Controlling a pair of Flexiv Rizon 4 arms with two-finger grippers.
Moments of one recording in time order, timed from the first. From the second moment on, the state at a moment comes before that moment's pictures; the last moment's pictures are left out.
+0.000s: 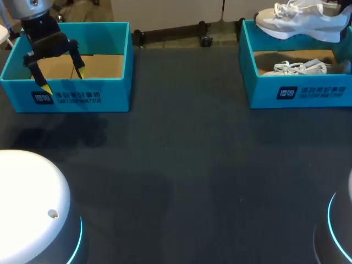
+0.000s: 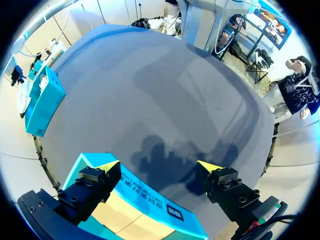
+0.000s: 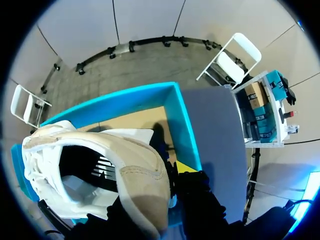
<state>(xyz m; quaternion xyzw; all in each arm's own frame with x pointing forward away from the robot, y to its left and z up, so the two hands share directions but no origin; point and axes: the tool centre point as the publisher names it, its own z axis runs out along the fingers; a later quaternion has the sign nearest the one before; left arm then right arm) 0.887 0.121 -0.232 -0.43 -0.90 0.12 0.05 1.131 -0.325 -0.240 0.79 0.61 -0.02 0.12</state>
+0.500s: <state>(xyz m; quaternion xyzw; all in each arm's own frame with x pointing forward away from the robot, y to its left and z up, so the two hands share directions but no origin) 0.887 0.121 -0.232 -0.43 -0.90 0.12 0.05 1.112 -0.318 -0.250 0.78 0.61 -0.01 0.11</state>
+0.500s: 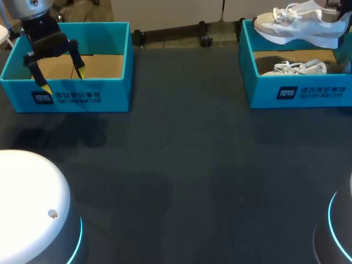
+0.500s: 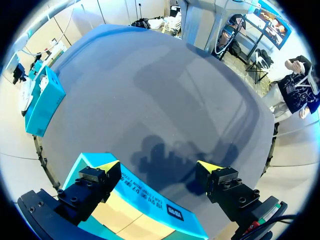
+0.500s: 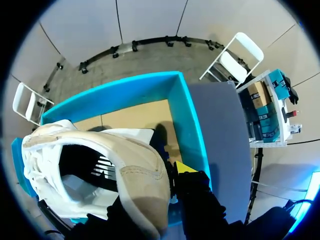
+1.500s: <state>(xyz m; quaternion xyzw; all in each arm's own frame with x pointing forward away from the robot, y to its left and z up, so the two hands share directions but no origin) 0.887 0.121 -0.232 -0.43 -0.90 0.12 0.05 1.120 -0.332 -0.277 0.76 0.63 0.00 0.14</state>
